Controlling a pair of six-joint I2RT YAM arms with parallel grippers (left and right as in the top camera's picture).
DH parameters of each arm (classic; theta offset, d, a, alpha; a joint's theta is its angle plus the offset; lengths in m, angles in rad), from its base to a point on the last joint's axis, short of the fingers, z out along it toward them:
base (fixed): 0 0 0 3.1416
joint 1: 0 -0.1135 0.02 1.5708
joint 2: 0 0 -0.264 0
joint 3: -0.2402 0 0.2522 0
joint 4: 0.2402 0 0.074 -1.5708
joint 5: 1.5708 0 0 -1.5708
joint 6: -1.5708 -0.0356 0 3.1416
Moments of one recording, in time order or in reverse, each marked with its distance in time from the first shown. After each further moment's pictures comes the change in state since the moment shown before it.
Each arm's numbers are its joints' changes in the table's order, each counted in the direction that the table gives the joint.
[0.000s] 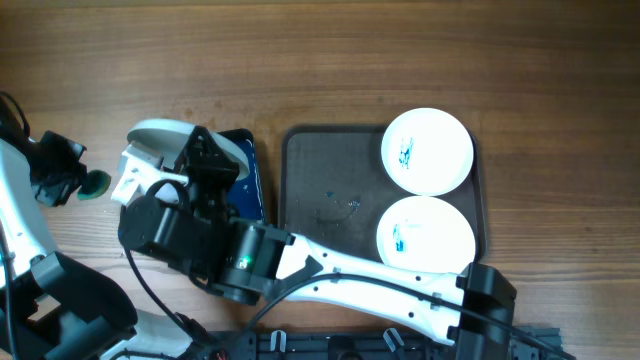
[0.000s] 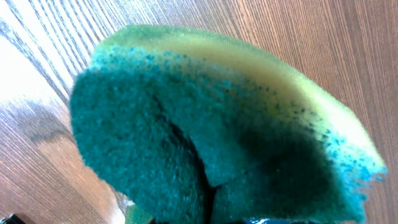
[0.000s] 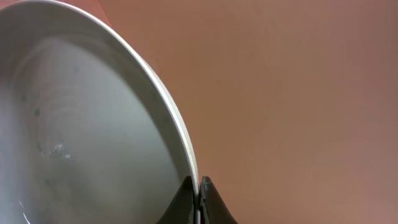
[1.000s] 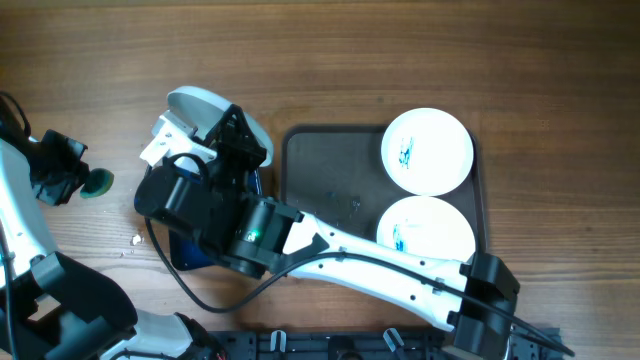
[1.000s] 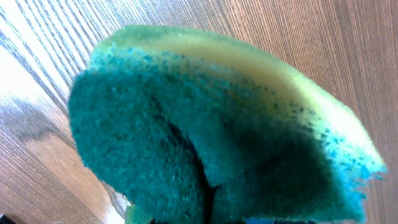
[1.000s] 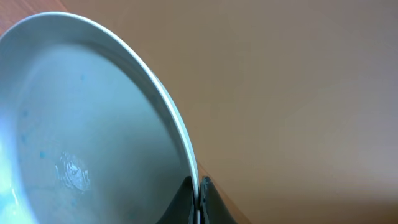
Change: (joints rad) left arm 0.000 0.000 0.000 0.001 0.034 -0.004; right arm 0.076 0.003 -0.002 0.083 0.113 -0.185
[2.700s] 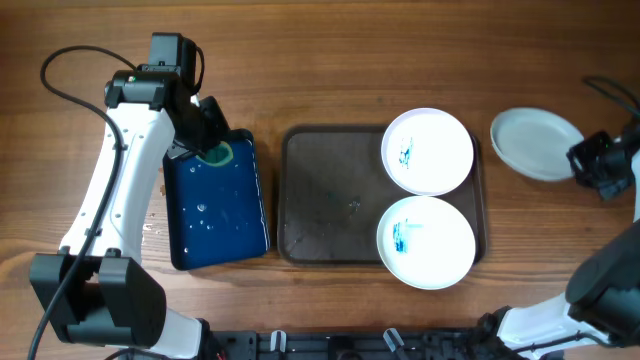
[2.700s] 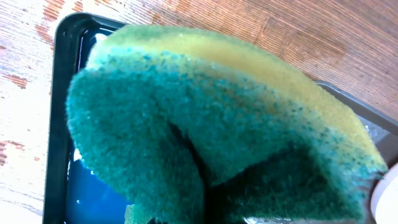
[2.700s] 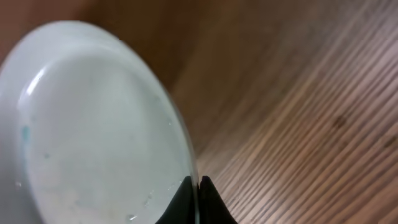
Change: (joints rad) left arm 0.682 0.000 0.000 -0.039 -0.080 -0.015; right arm 1.822 -0.197 0.541 0.474 -1.243 -0.945
